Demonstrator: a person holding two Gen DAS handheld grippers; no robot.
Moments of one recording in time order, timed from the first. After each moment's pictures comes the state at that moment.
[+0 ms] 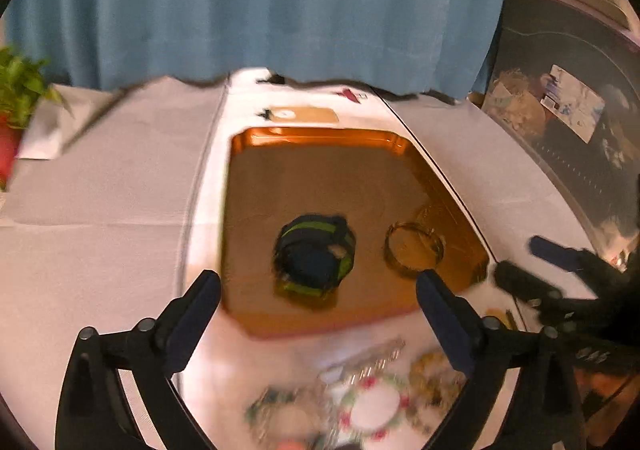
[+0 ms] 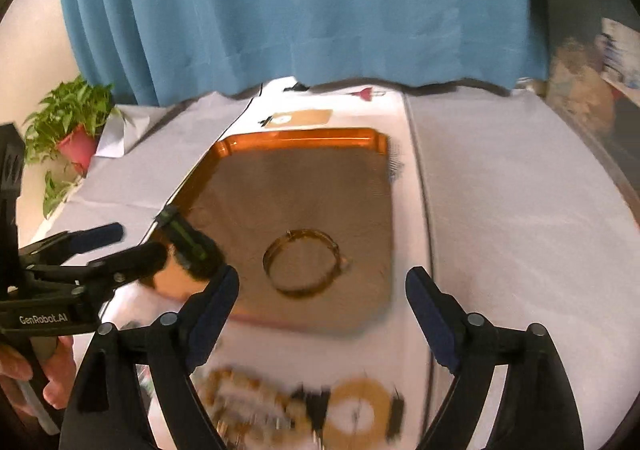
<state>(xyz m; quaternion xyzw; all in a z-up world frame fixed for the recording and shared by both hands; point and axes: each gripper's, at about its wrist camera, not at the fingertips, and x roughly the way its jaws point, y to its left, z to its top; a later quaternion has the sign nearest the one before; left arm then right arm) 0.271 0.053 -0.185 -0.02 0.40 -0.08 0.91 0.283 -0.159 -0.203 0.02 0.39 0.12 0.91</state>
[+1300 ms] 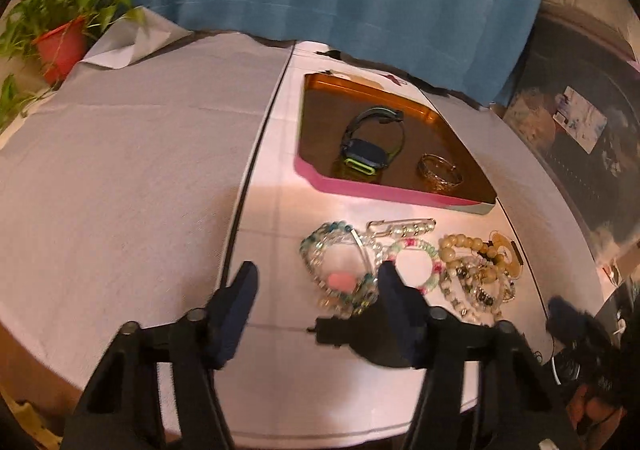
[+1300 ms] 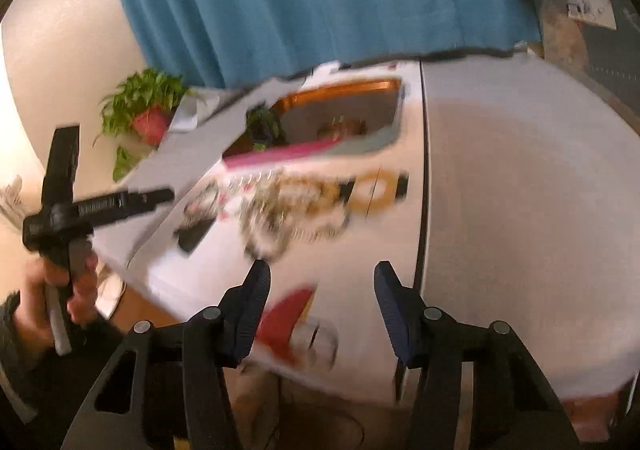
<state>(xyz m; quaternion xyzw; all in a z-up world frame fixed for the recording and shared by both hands) 0.173 0.096 -0.228 -0.11 0.40 -0.04 0.91 0.142 -0.215 -0.253 0.06 0.36 0.21 0.91</state>
